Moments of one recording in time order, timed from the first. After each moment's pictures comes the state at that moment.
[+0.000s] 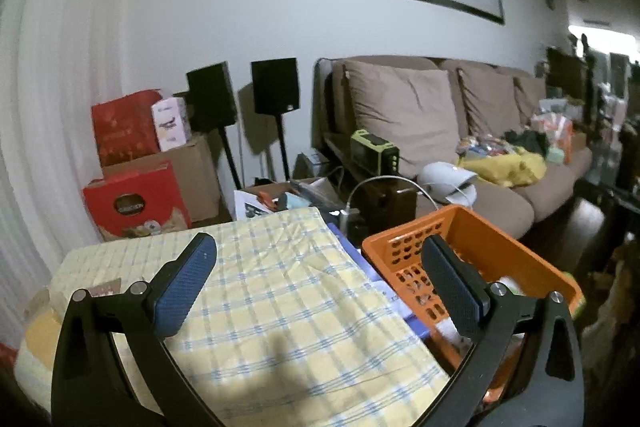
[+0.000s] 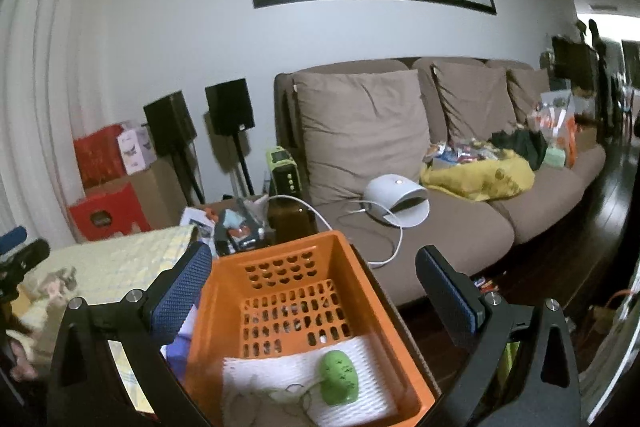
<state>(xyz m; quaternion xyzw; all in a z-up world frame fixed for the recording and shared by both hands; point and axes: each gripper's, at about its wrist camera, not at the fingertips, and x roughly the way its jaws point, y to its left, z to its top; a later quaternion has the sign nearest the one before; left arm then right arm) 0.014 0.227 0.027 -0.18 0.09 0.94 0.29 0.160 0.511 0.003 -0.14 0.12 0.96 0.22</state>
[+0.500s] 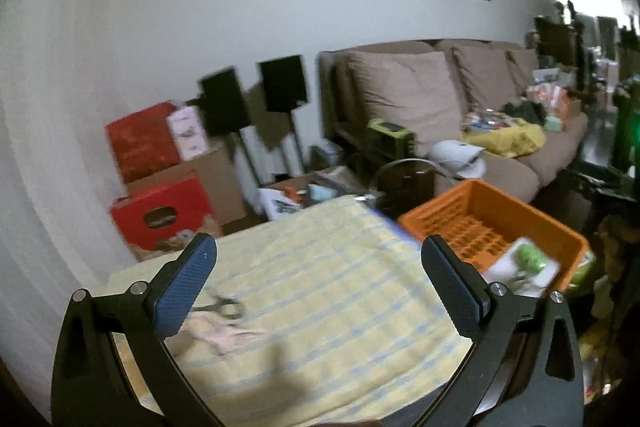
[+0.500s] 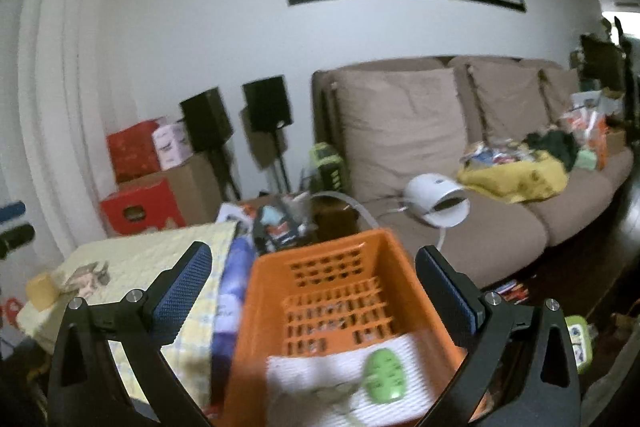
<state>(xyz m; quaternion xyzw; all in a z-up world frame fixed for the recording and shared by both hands) 0.008 0.143 0.065 -0.17 0.15 0.94 0.27 0.138 0.474 0.005 -0.15 0.12 0.97 0.15</state>
